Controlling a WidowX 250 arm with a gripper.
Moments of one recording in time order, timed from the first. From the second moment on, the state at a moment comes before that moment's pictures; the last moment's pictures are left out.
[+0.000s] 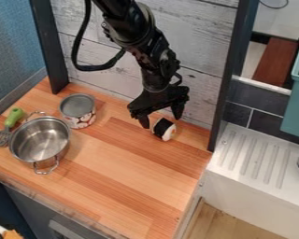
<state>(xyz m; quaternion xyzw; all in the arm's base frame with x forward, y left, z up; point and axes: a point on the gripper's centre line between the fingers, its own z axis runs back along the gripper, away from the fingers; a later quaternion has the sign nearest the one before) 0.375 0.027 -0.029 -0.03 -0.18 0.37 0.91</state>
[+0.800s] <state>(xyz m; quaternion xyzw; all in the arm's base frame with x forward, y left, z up) 0.339 0.074 -0.007 -0.03 -0.20 0.43 0.88</state>
